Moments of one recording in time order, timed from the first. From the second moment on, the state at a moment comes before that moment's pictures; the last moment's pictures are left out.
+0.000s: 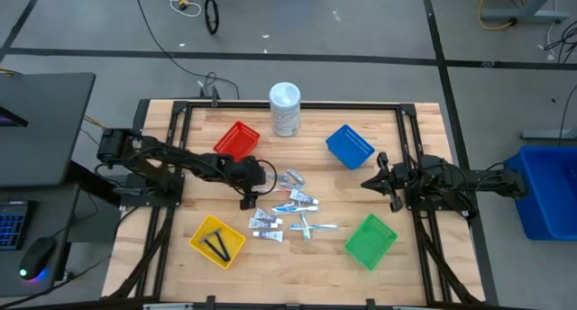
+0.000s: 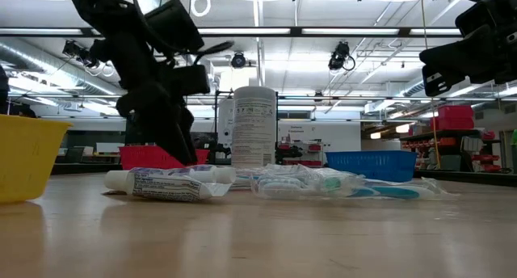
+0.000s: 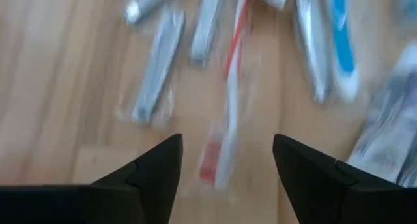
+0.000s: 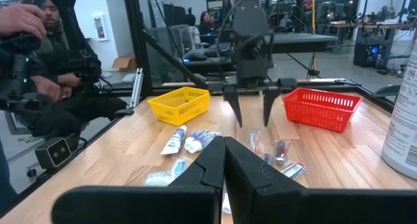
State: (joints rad) left arm 0.01 1.53 0.68 -0.10 -0.06 -0.04; right arm -0.02 0.07 0.01 0.04 -0.18 0.06
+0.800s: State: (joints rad) left arm 0.03 1.61 0.68 -0.03 -0.08 0.04; right arm -0.02 0.07 0.01 0.04 -0.18 0.06
